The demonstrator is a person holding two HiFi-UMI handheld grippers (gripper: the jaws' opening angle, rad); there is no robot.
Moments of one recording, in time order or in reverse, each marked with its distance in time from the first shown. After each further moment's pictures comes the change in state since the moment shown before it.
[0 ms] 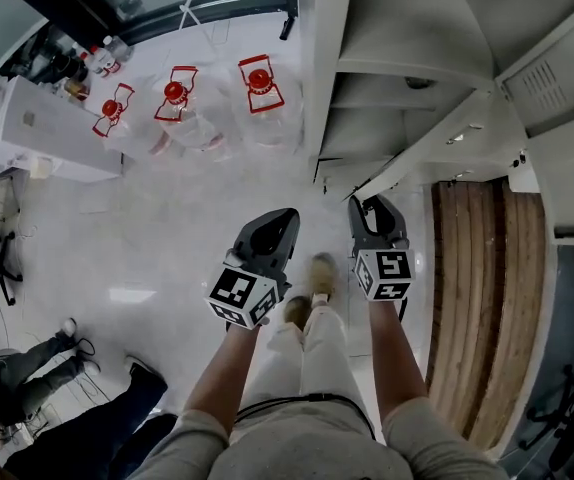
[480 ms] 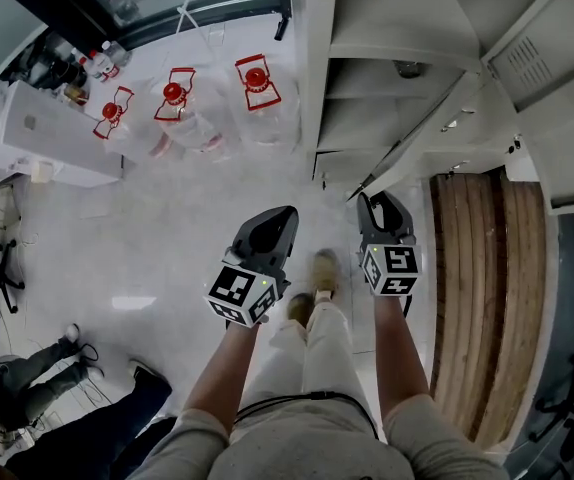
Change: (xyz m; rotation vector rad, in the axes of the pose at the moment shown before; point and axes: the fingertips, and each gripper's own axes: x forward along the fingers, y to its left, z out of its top) left arm -0.021 -0.017 -0.002 0.023 -0.004 -0.022; right arm -0.032 -0.012 -0.010 0.017 -0.008 -0.065
